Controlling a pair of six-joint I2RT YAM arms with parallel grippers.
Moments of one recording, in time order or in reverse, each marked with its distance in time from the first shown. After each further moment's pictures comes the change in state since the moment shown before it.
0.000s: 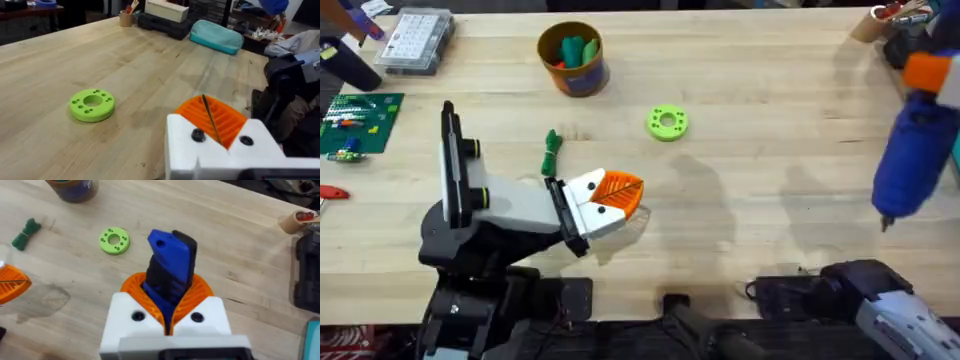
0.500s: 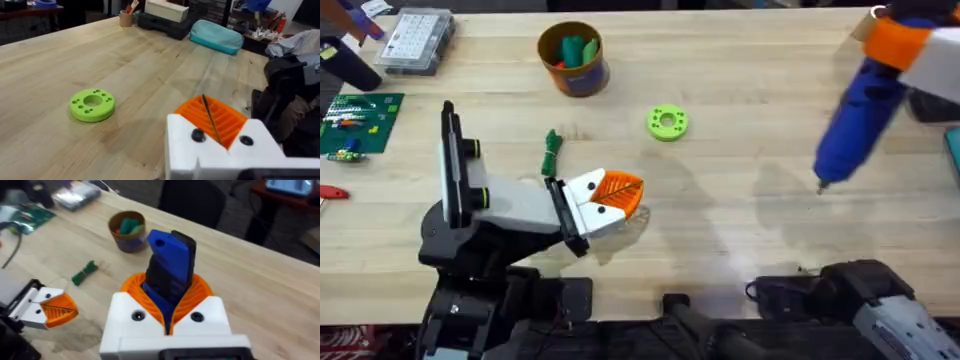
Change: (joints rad) left arm 0.000 0.000 0.000 0.000 0.000 0.000; right arm 0.000 -0.131 -0.246 0.404 -0.295 0.070
